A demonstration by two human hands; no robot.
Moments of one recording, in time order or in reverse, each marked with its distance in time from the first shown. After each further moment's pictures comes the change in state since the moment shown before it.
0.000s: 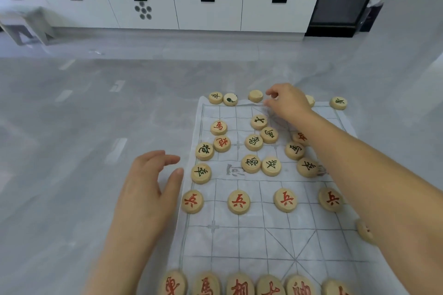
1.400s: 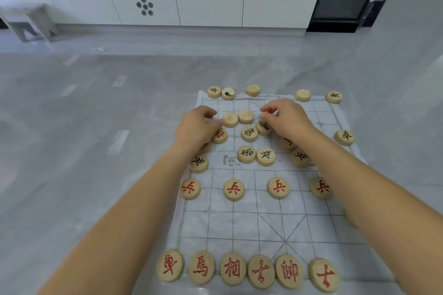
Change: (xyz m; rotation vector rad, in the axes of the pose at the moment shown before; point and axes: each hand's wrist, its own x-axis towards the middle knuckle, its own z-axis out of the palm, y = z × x) left_hand 0.120 0.022 0.090 -0.080 -0.211 -0.007; right_hand -0.071 -0.010 -0.010 0.095 -0.086 -0.031
